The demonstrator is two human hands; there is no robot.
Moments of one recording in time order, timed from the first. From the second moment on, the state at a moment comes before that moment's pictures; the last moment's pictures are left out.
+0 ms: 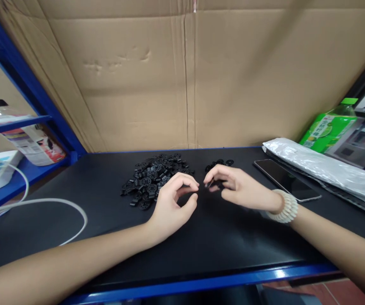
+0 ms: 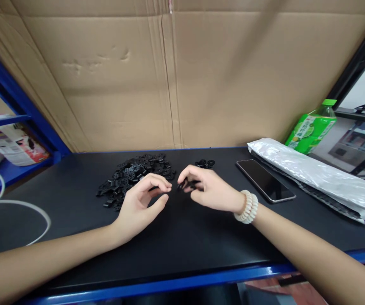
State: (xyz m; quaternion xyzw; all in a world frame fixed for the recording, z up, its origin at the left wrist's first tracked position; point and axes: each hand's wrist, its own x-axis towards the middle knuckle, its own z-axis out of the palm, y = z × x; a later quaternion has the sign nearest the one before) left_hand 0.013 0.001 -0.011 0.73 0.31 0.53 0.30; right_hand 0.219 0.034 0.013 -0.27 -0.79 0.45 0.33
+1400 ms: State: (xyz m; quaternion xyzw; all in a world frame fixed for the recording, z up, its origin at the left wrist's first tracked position) left_hand -0.014 0.020 0.013 0.84 0.43 0.08 -0.31; right_hand 0.240 0.053 0.014 -0.35 -0.80 0.05 0.47
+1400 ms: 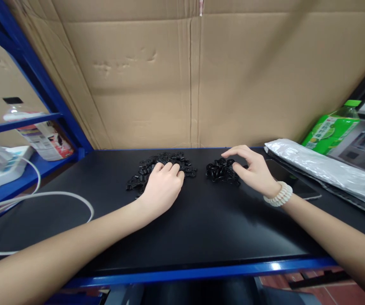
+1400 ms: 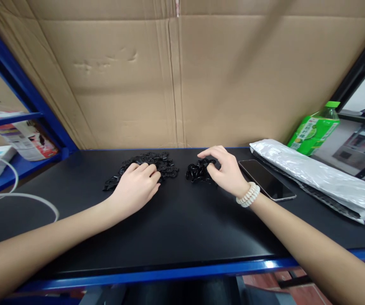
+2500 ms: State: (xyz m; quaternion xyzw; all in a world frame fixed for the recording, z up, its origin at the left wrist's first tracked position) left_hand 0.015 -0.012 -0.005 0.75 0.35 0.47 0.30; right_hand 0.206 0.027 -0.001 -0.26 -0.63 0.69 0.24
